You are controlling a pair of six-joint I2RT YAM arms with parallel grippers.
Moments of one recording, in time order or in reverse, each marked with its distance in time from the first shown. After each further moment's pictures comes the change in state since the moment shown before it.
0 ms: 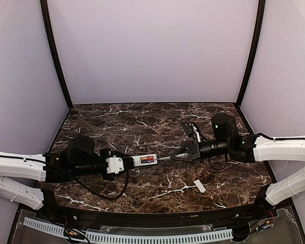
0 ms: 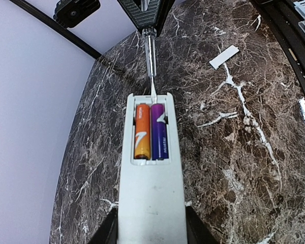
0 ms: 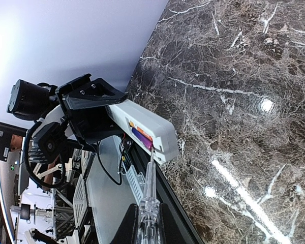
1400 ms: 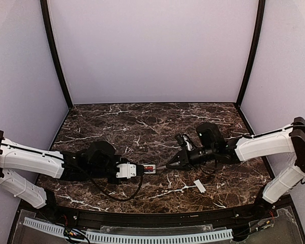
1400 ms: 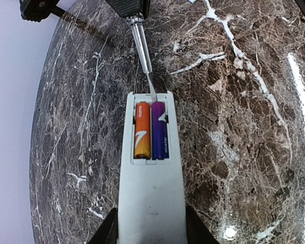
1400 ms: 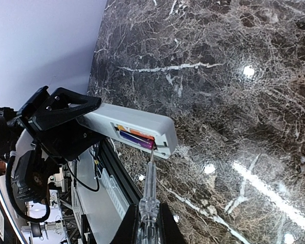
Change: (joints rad) left arm -0.002 0.229 0.070 -0.096 -0.086 0.005; right arm -0.005 0.236 0.010 0.043 0.037 0.064
